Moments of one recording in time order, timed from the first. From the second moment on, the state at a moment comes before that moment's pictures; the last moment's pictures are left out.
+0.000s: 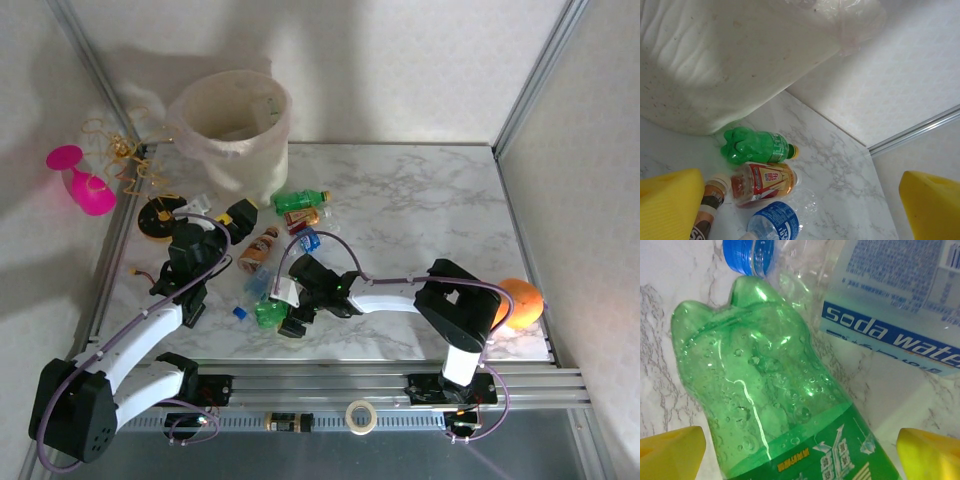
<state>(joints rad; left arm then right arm) -0.29 1.02 0.52 0.35 -0.01 -0.83 1.07 1.79 0.95 -0.05 -0.23 -0.31</state>
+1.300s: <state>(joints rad) -0.39 1.04 0.51 0.44 0.01 -0.93 0.86 1.27 0.61 0.27 -0.27 -0.08</state>
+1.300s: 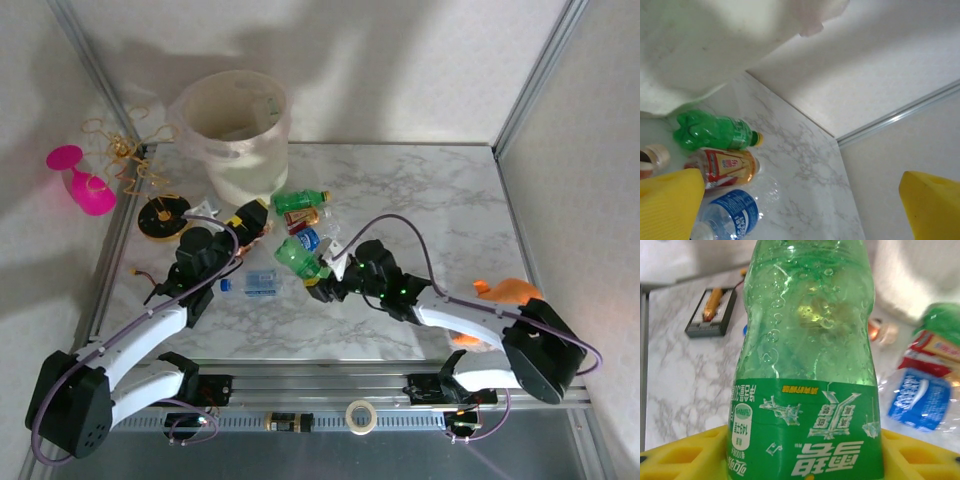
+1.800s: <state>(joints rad) -0.59 1.14 0.55 0.55 0.05 -0.95 0.79 1.21 0.56 0.40 -0.18 0.06</state>
